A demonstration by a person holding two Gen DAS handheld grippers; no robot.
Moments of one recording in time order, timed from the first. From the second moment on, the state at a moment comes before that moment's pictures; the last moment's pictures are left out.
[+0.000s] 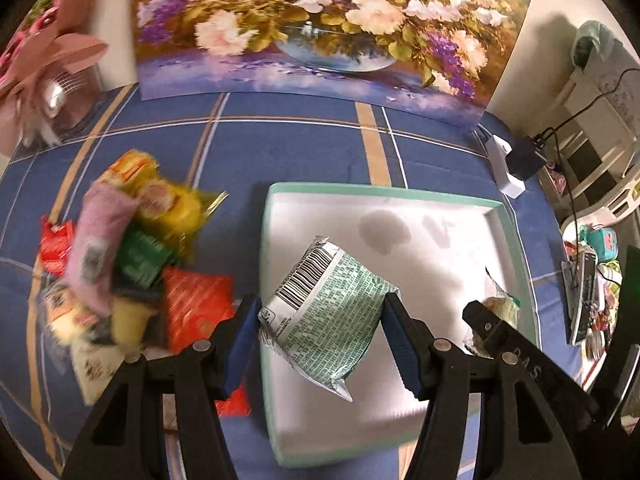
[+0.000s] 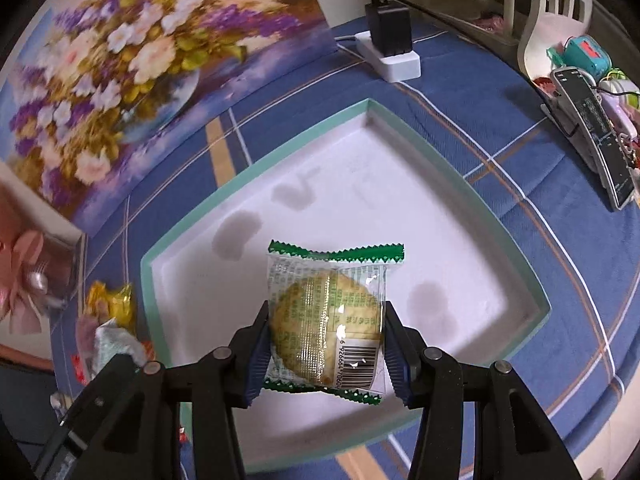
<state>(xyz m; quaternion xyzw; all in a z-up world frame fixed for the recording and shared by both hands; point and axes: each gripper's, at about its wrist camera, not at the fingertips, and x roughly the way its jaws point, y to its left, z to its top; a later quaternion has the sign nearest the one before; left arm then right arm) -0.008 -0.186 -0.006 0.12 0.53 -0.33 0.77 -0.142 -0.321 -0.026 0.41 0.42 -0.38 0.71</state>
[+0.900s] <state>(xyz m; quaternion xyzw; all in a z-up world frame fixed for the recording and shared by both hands) 0.024 -0.203 0.010 0.11 0.52 -0.31 0.79 -0.135 -0.356 -0.026 0.39 0.40 -0.41 0.72</state>
